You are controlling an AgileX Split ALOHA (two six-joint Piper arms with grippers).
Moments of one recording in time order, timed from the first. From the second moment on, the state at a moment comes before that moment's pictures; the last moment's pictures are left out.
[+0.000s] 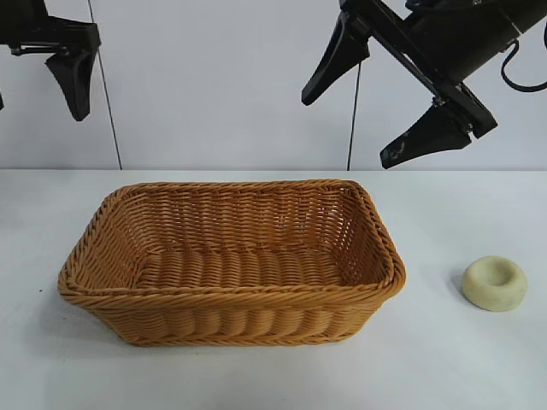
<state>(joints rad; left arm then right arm) -0.14 1.96 -1.77 0.02 1.21 -0.06 0.20 1.70 -1.21 0.74 0.83 -0.16</state>
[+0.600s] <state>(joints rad) -0.03 1.78 -1.51 -0.02 1.21 -0.04 0.20 1.70 -1.21 0.74 0.83 -0.16</state>
